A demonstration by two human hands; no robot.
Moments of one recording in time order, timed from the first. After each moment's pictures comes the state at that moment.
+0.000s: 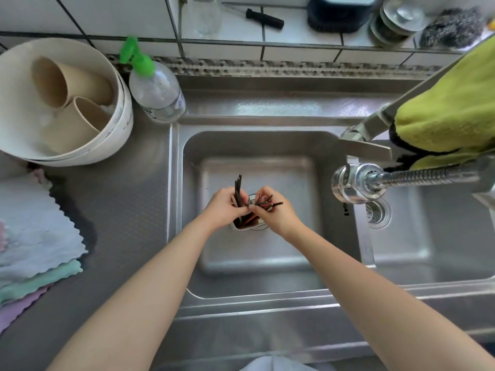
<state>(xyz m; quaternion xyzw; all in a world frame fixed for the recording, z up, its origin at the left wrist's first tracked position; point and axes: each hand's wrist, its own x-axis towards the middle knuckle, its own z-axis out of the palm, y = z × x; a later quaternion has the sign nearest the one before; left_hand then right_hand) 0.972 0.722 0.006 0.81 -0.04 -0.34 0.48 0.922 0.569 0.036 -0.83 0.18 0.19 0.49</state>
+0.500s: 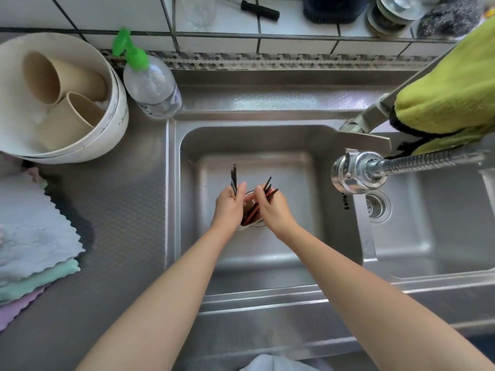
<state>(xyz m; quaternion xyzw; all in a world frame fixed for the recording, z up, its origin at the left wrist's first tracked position) 0.946 0.696 0.008 0.79 0.12 -0.25 0.54 0.920 0.585 0.035 -0.77 0.26 0.16 0.57</state>
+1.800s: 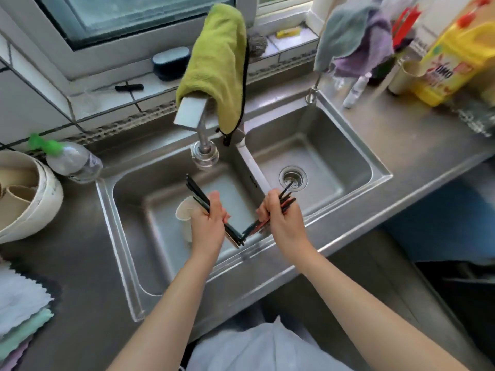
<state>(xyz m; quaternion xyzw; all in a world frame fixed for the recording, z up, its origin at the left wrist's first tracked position) 0.825 0.609 0.167 0.73 0.00 -0.15 0.67 0.742 0.496 0.191 -0.66 0.29 -0.16 0.67</state>
